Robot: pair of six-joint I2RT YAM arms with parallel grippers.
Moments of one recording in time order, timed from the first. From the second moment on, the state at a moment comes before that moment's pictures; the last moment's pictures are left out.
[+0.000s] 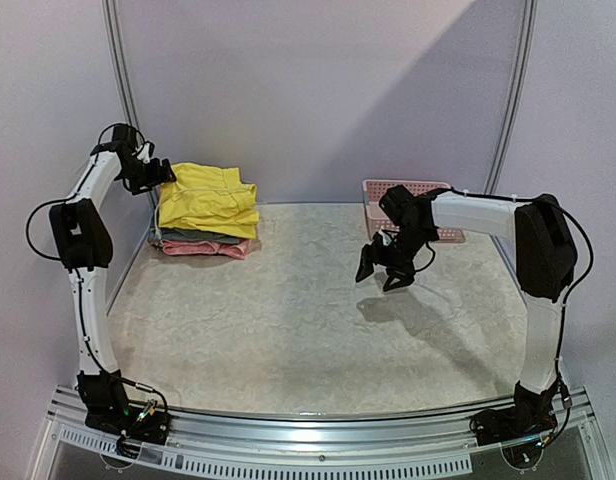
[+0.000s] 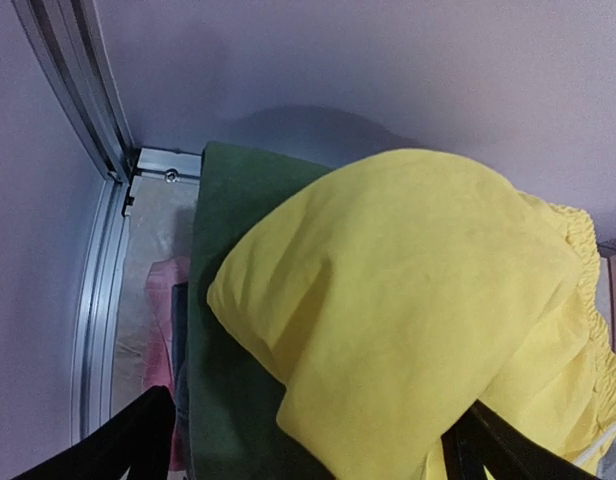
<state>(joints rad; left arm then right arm) 0.16 2.42 2.49 -0.91 0.25 -0.12 0.55 2.04 1.60 -0.86 -0.38 0.60</state>
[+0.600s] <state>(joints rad) 0.15 1.99 1.90 -0.90 0.42 -0.10 0.55 2.09 1.61 -0.77 -0.43 0.62</state>
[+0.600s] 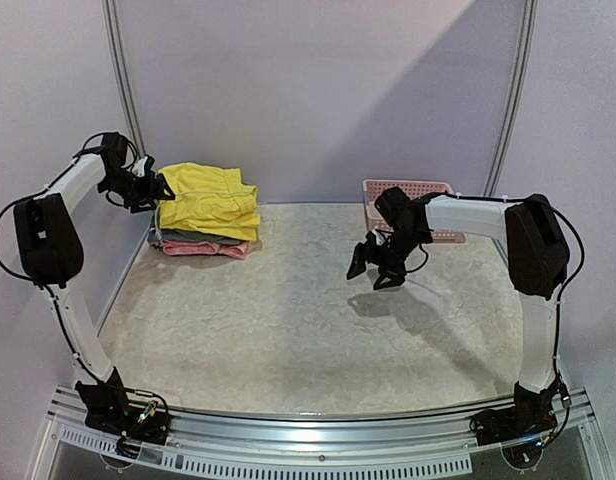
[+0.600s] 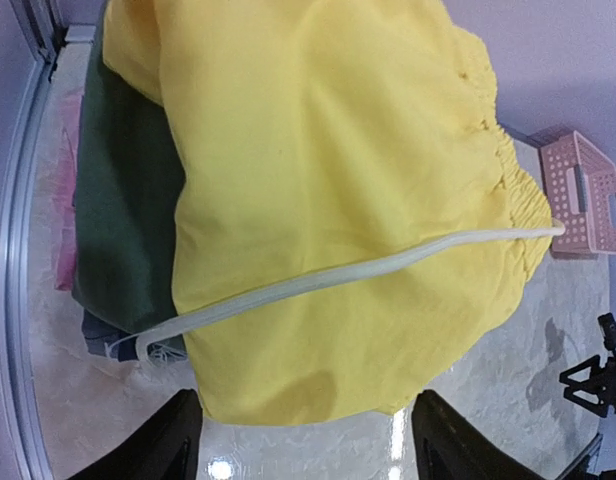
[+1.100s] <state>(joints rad) 0.15 2.04 1.82 -0.89 0.41 -0.09 0.55 2.09 1.61 -0.76 -0.44 0.62</state>
